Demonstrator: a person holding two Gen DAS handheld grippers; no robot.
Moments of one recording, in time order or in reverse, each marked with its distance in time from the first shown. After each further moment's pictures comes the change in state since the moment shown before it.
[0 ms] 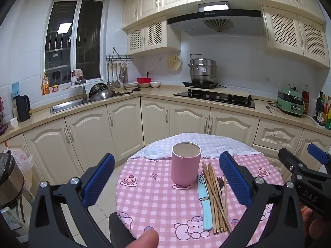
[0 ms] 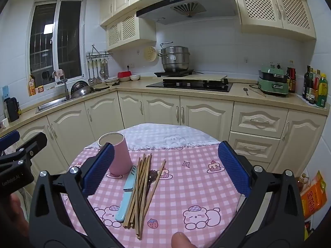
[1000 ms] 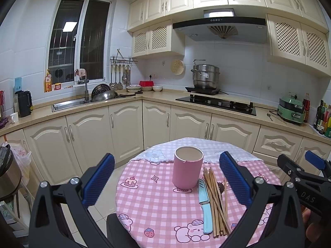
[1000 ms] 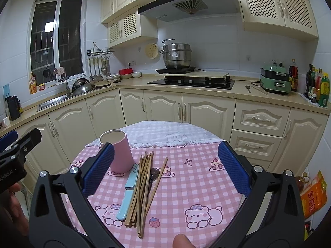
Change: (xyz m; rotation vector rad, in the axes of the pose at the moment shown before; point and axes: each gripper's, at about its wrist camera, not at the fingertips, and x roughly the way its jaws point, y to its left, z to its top) left arm -0.003 0.014 -0.001 -0.056 -0.023 0.004; right arm 0.005 0.002 0.000 0.001 0.020 0.014
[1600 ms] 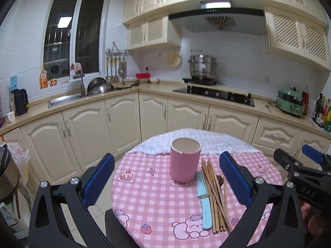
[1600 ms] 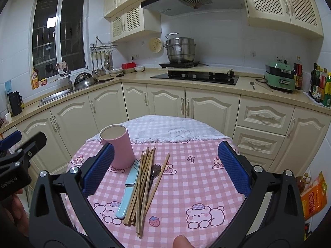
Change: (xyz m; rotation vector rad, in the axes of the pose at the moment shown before) left arm 0.022 -0.008 -0.009 0.020 0.078 -0.019; right arm 0.023 -0.004 -0.001 -0.013 0.066 0.034
